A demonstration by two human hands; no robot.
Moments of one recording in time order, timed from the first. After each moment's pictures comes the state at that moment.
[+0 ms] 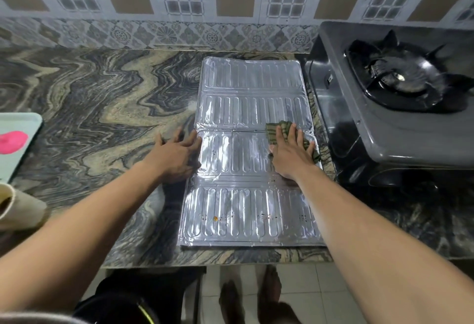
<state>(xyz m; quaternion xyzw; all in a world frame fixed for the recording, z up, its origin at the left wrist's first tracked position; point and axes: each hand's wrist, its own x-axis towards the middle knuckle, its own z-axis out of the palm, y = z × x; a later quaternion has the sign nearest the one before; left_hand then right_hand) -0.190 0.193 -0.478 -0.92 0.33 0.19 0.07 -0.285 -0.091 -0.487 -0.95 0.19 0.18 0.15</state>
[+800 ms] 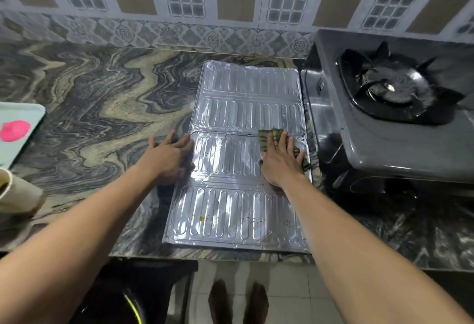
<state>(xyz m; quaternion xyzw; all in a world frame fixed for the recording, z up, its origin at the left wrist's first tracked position) -0.212 0.189 -0.476 -0.94 0.29 0.18 0.06 -0.300 -0.090 -0.481 -0.96 0.17 0.19 0.14</state>
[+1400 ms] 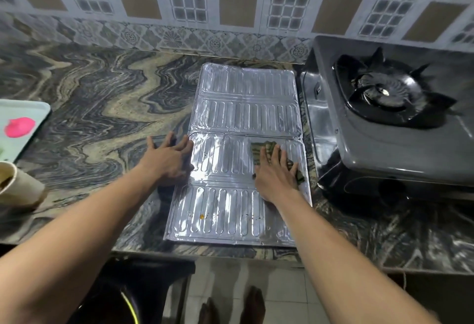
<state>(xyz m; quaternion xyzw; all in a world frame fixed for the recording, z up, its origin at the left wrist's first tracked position) -0.225 0.180 -0.473 -0.94 0.26 0.19 0.09 -0.330 -0.073 -0.480 -0.97 0.14 0.19 0.12</state>
